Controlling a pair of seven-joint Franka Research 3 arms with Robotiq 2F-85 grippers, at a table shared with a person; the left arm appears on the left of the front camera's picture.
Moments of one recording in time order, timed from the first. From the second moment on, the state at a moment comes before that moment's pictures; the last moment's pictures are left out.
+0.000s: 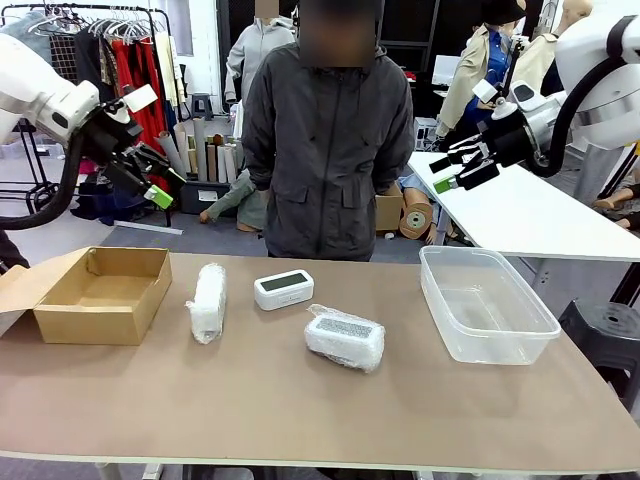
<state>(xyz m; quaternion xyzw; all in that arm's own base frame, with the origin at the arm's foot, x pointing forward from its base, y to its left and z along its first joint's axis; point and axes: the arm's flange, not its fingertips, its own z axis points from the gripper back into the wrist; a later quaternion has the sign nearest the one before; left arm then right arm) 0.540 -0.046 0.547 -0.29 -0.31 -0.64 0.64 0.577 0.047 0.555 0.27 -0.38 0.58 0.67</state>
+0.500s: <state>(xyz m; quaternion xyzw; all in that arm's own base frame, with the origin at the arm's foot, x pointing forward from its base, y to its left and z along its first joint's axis) 0.540 -0.046 0.547 -0.29 -0.31 -0.64 0.64 0.577 0.047 0.555 0.27 -0.38 0.58 0.67</state>
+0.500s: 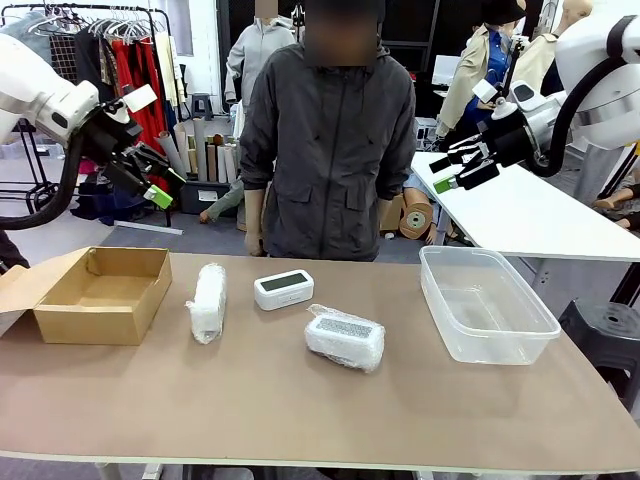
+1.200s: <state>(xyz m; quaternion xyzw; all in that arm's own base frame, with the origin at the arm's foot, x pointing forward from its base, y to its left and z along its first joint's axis) 0.540 -0.045 0.547 -0.29 -0.31 -0.64 0.64 0.577 0.047 0.555 0.27 -0.38 0.58 0.67</state>
